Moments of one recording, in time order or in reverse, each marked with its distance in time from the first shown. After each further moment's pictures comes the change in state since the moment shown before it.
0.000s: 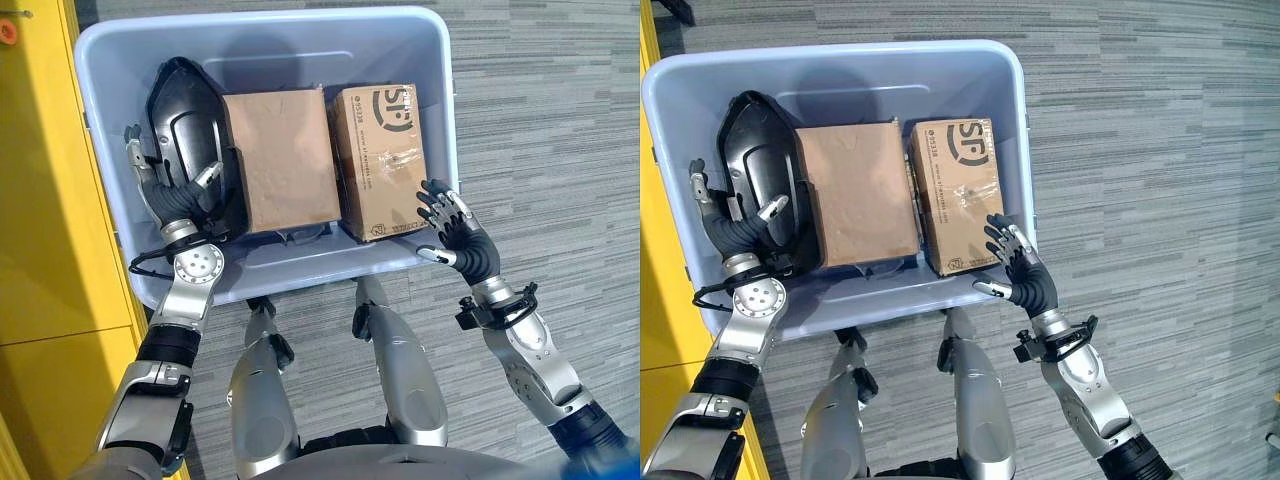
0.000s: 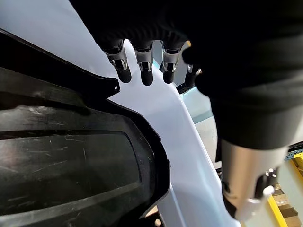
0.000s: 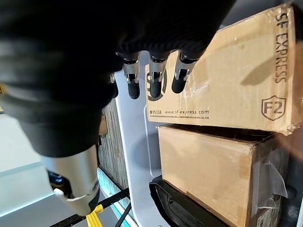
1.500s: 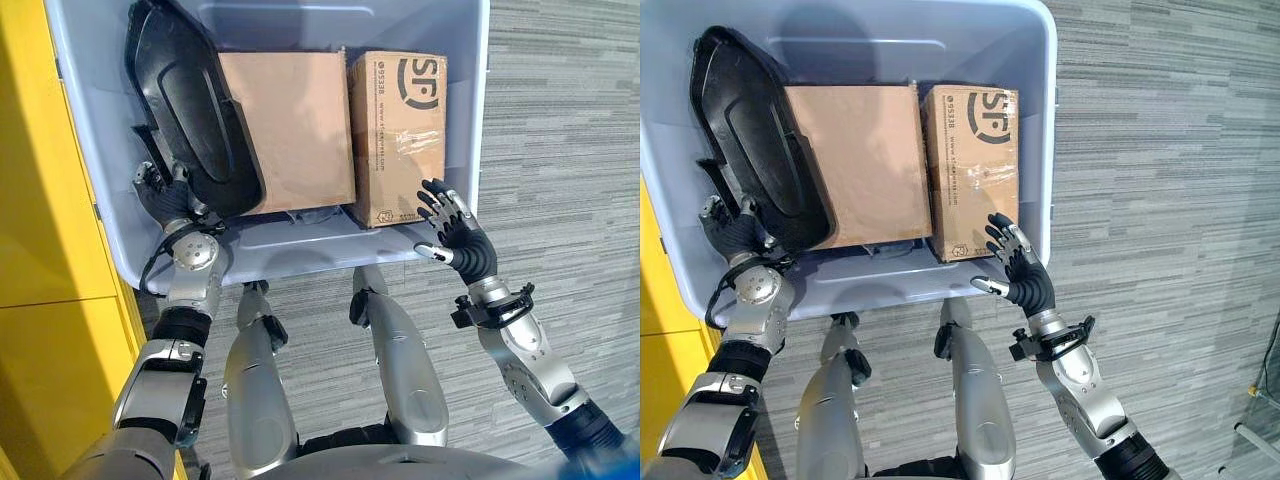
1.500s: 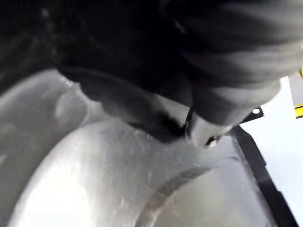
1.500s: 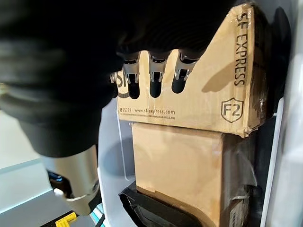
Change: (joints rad) left arm -0.116 -0.018 -0.002 0.152 -0.301 -0.003 -0.043; right arm -0.013 -0.001 0.033 -0.014 -0.003 0.001 -0.069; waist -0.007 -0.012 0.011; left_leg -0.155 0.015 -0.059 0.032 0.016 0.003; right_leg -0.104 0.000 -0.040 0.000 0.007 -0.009
